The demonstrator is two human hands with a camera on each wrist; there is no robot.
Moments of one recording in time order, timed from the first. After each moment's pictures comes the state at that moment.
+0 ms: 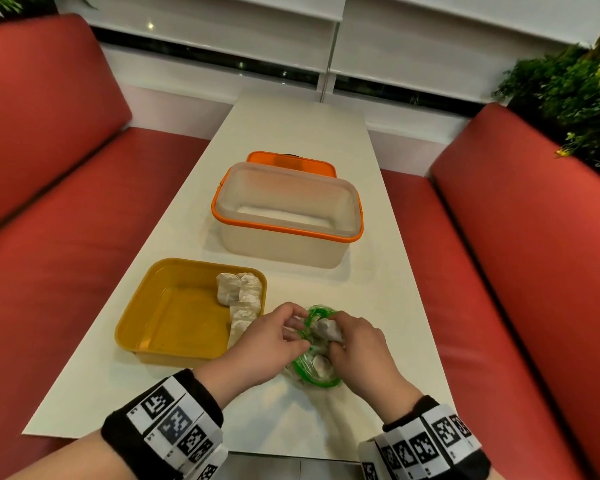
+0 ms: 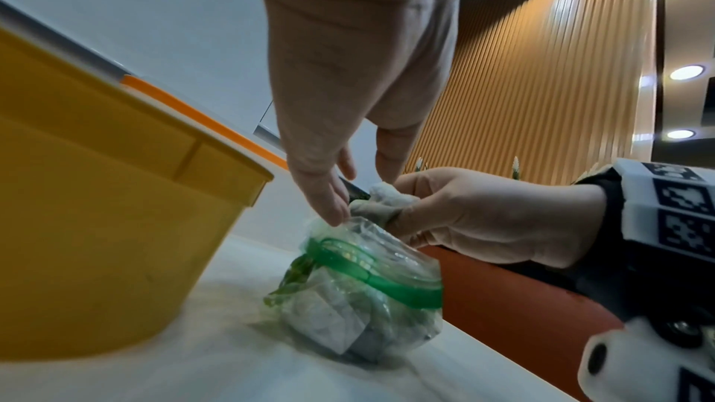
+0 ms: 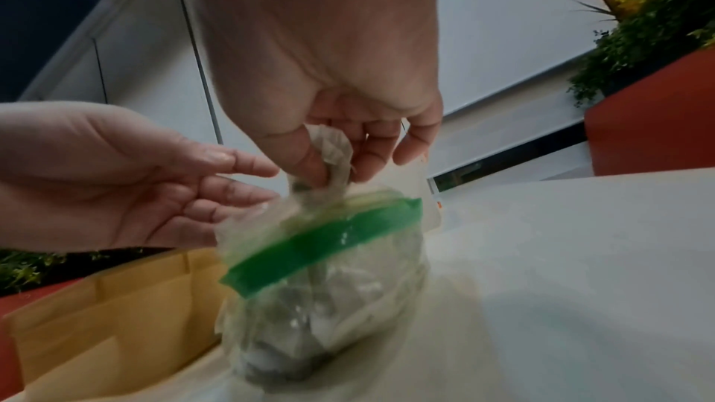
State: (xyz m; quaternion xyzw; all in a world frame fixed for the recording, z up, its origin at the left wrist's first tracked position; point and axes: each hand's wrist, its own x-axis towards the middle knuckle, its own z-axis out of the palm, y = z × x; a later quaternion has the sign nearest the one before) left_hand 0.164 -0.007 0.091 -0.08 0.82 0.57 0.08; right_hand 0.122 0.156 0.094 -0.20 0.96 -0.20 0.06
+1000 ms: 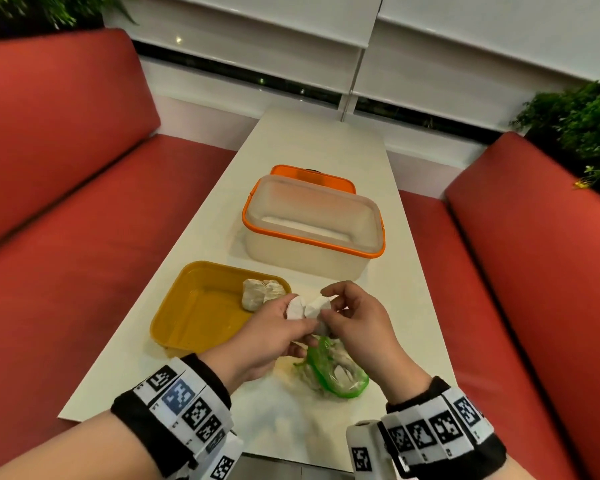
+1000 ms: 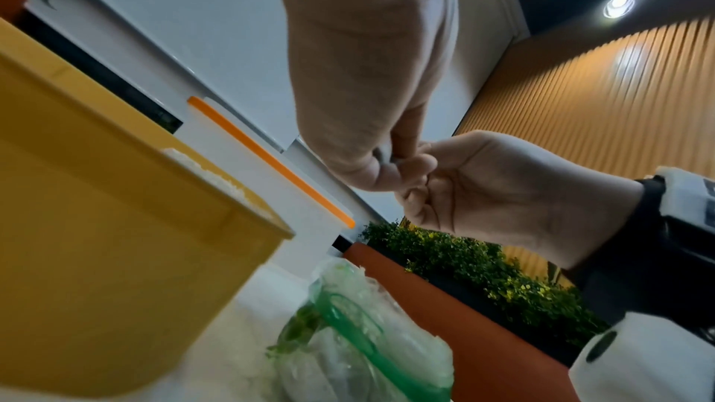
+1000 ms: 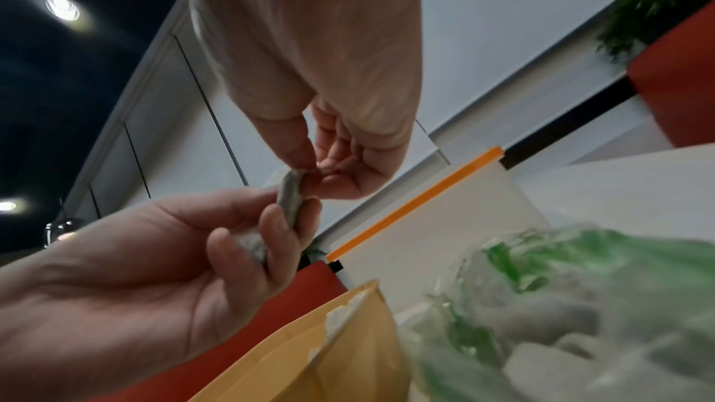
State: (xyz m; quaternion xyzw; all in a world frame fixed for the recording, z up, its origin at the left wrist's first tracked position) left_hand 0.173 -0.033 0.124 -0.12 0.61 0.78 0.08; right_hand 0.121 0.105 0.141 -0.15 0.84 -0.51 0.10
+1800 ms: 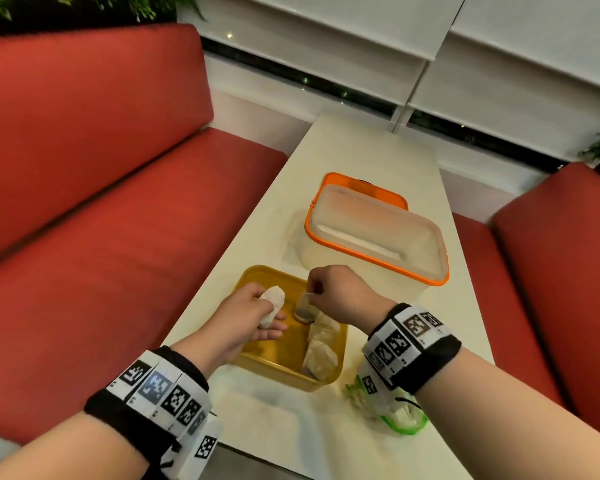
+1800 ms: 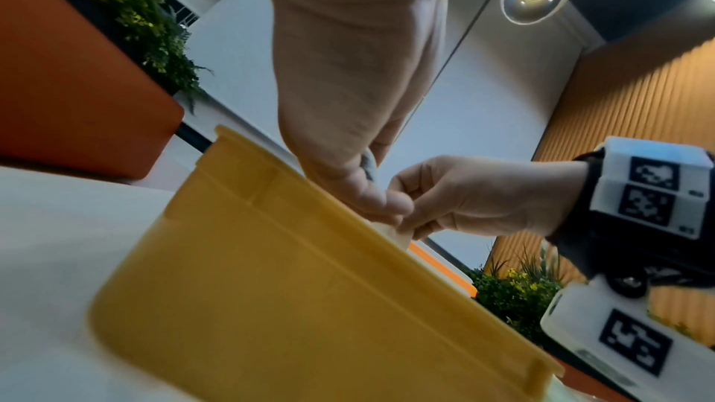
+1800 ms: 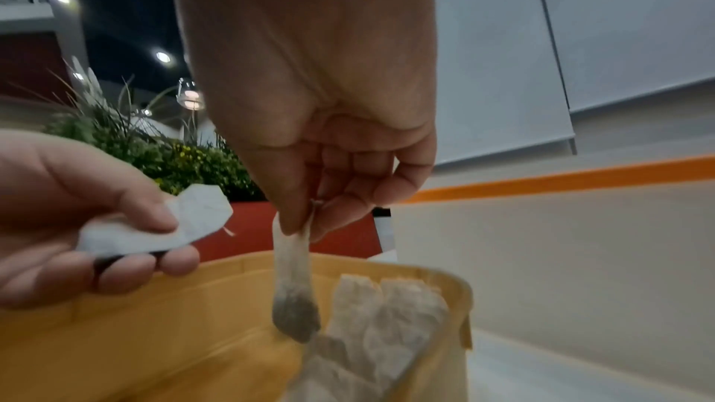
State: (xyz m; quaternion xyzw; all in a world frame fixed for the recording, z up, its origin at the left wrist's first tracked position) left_hand 0.189 -0.153 0.095 -0.28 0.60 0.75 0.00; right_hand 0.069 -0.032 0.139 -0.38 0.91 -0.07 0.14
